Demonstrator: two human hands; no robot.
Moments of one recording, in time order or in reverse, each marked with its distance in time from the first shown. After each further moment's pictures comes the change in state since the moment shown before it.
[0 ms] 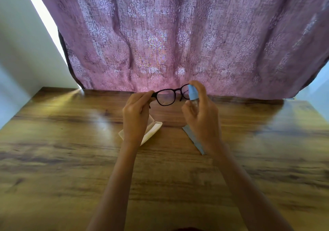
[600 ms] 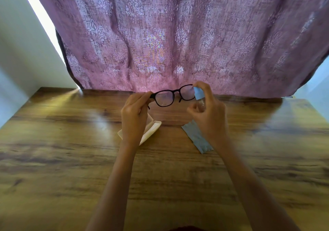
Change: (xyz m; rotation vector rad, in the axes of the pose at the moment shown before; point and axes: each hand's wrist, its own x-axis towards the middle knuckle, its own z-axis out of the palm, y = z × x) left_hand -0.004 -0.002 -0.001 -0.023 -0.016 0.006; right_hand 0.003 0.015 -0.013 -0.113 -0.016 0.014
